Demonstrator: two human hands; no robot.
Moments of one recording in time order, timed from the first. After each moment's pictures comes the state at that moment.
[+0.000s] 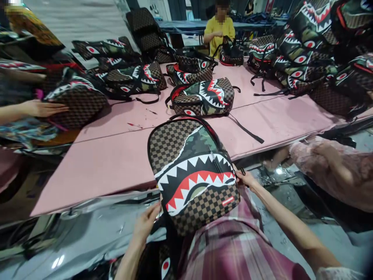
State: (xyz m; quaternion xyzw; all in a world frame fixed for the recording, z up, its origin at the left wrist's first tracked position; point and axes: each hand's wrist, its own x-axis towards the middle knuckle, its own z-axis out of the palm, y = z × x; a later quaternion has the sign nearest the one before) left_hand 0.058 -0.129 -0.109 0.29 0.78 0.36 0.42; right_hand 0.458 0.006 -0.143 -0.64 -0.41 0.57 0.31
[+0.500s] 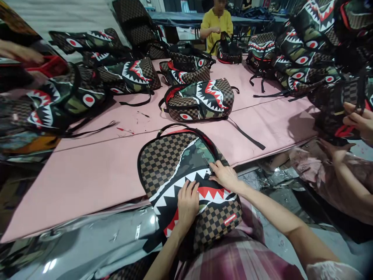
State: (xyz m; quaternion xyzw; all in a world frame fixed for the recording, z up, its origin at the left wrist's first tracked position) left_hand 0.181 -0.024 -0.126 0.75 0.61 0.25 -0.03; right_hand 0.360 0.065 -0.048 -0.51 -0.85 0.14 0.03
